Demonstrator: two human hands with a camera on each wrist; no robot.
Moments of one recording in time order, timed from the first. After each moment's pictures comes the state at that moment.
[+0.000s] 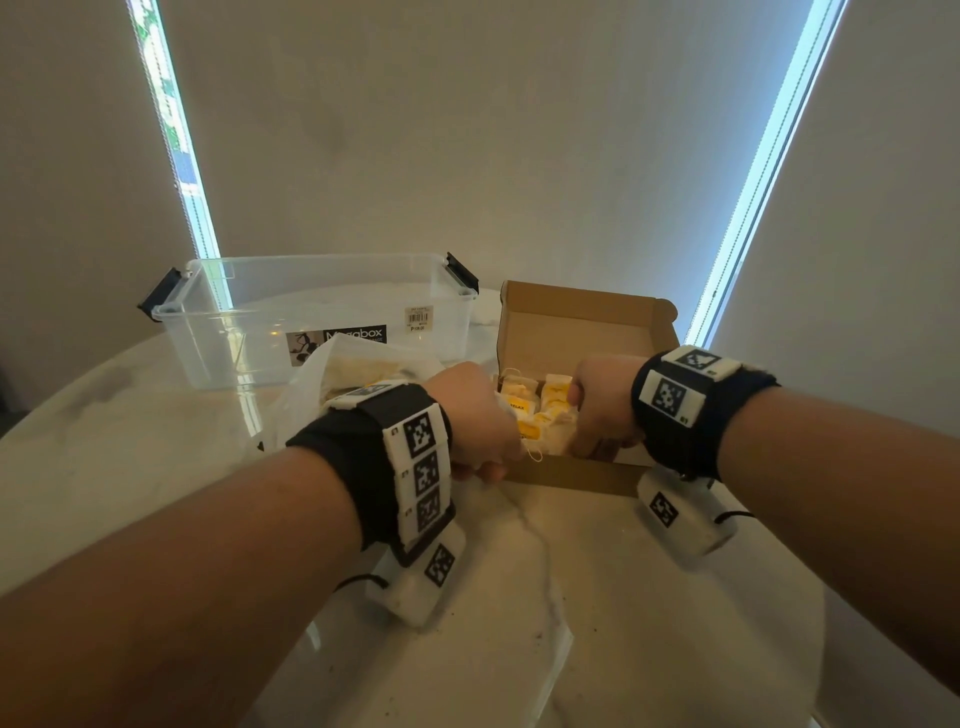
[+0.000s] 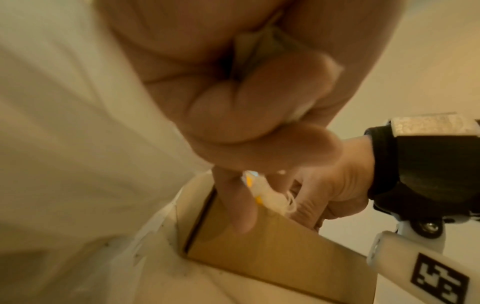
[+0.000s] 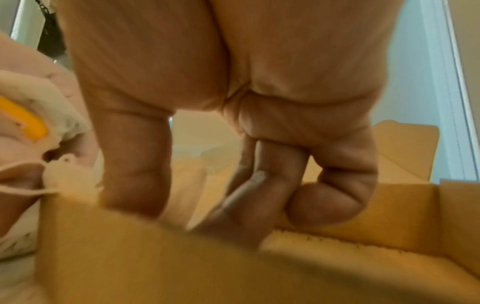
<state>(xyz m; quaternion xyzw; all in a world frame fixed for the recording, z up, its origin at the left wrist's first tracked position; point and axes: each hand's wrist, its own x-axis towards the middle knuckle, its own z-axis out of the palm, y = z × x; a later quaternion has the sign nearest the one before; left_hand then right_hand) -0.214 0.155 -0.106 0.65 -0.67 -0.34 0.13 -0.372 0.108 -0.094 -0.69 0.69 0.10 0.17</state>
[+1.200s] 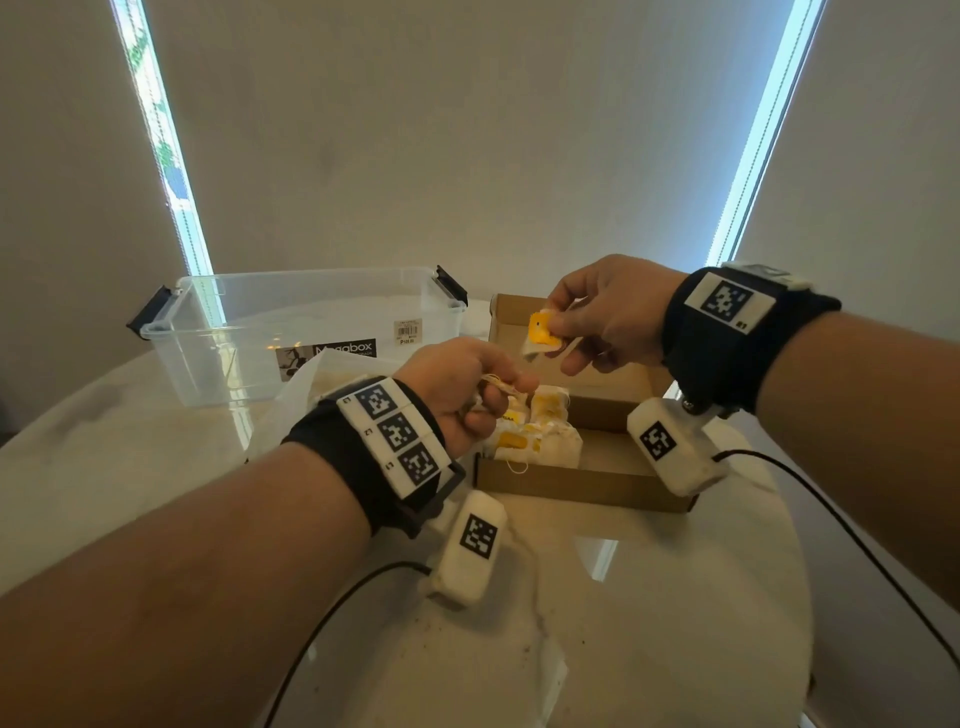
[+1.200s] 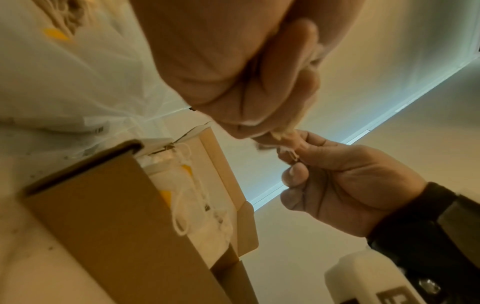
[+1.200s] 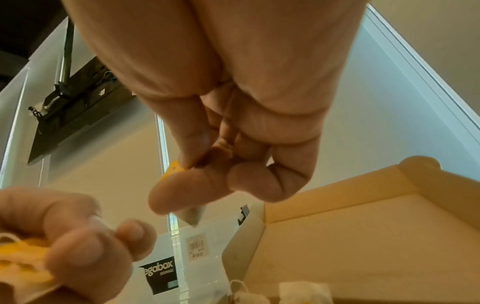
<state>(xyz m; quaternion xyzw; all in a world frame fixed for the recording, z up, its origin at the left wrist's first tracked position) -0.214 0.129 -0.103 0.45 -0.37 -0.69 0.43 -0.388 0.113 -0.030 -0.70 0.58 -0.24 0.34</state>
